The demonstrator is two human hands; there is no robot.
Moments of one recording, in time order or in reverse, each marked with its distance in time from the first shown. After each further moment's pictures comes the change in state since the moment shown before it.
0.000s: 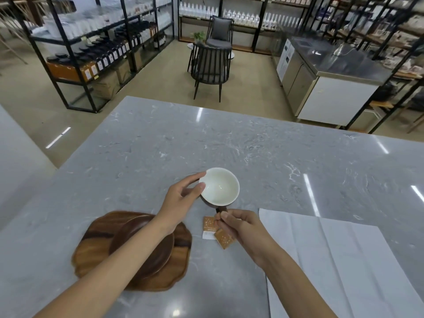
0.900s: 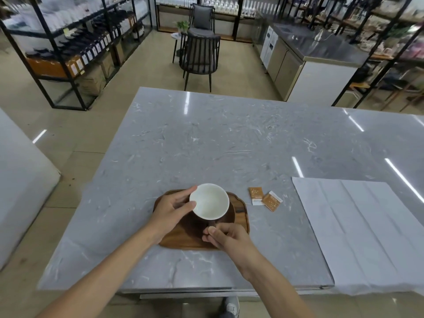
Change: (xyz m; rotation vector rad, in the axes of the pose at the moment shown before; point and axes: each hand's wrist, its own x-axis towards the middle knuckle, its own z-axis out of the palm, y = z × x) left_hand -0.100 -0.034 -0.190 -0.006 -0.209 -0.203; right_hand -0.045 0.098 0.208 -0.039 0.096 0.051
